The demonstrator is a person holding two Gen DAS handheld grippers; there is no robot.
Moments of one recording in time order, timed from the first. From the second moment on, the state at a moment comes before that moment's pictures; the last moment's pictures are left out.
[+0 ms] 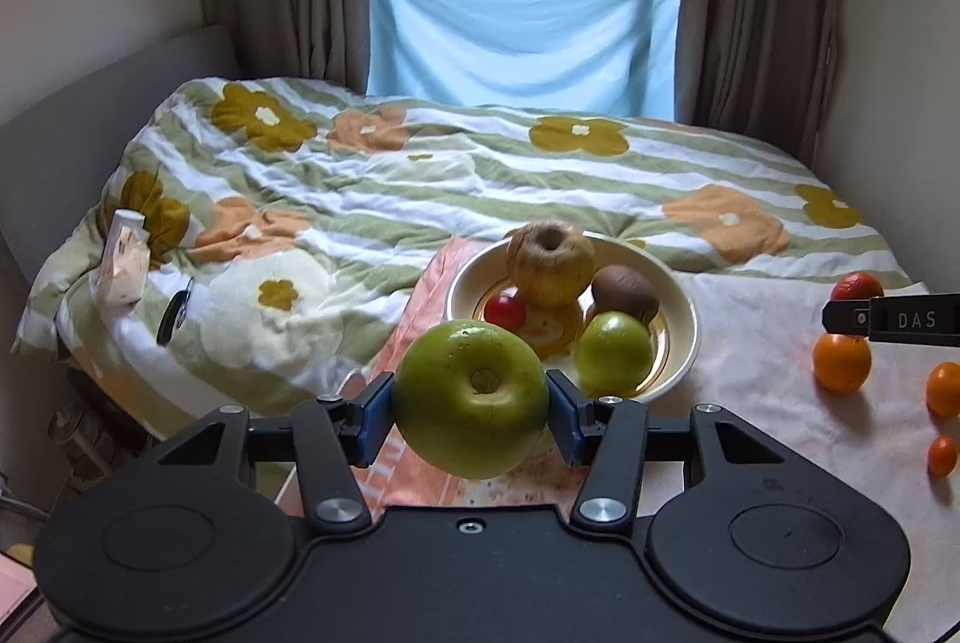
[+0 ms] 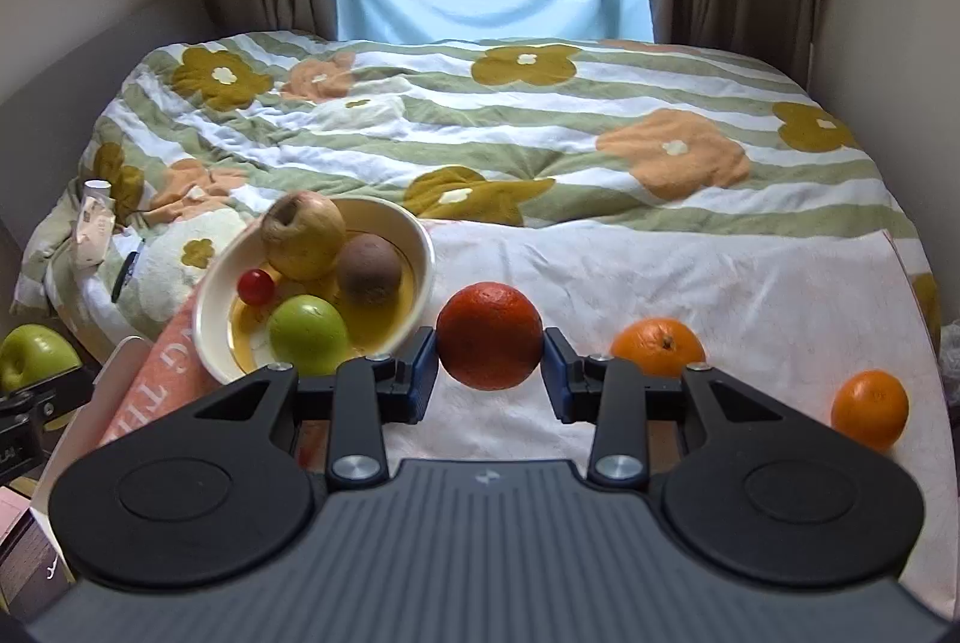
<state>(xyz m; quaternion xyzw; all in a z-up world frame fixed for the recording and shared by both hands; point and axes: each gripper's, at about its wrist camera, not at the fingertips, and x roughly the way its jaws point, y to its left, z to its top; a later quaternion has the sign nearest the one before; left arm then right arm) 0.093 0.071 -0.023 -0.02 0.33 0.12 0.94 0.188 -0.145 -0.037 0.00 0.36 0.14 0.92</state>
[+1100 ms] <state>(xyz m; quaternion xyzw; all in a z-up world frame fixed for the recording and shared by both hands) 0.248 0.138 -0.072 0.07 0.37 -0.05 0.92 0.251 -0.049 -0.062 0.04 0.41 0.07 0.91</state>
